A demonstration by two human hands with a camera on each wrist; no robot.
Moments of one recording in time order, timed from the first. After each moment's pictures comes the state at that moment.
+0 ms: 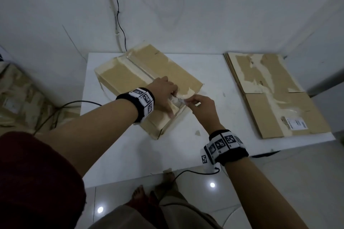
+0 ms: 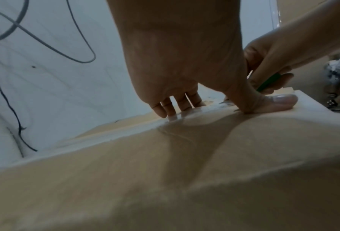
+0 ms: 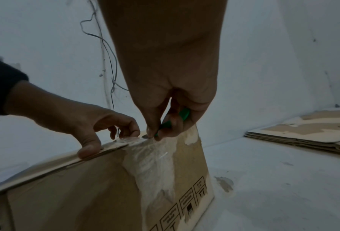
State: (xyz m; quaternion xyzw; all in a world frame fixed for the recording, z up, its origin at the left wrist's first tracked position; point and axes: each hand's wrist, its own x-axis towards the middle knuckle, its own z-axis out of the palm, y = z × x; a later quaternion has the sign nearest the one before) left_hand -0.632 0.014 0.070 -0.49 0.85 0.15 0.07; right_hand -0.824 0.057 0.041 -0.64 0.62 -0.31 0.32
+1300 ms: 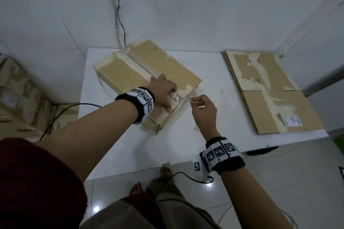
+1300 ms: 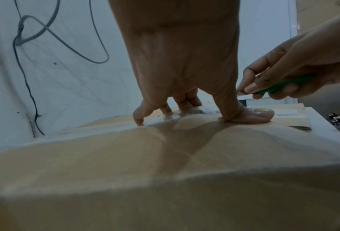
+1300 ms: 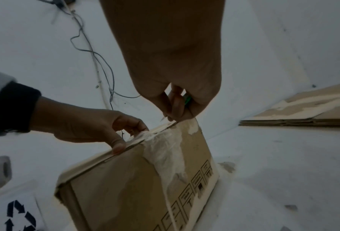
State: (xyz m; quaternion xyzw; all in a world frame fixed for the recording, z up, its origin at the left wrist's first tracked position) left_hand -0.636 0.040 0.074 -0.55 0.81 0.23 0.02; right_hand -0.817 0.097 0.039 -0.54 0.65 -0.42 0.32
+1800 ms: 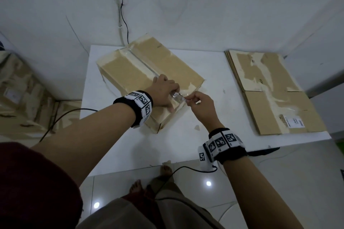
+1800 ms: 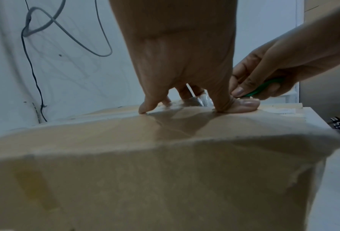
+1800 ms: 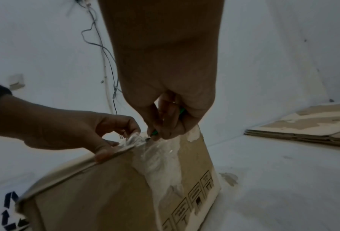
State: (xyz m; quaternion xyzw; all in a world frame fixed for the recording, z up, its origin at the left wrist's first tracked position) left_hand -0.632 0.044 0.061 -0.53 0.82 0.21 -0.01; right_hand -0.818 0.074 0.039 -0.62 0.62 -0.32 0.36
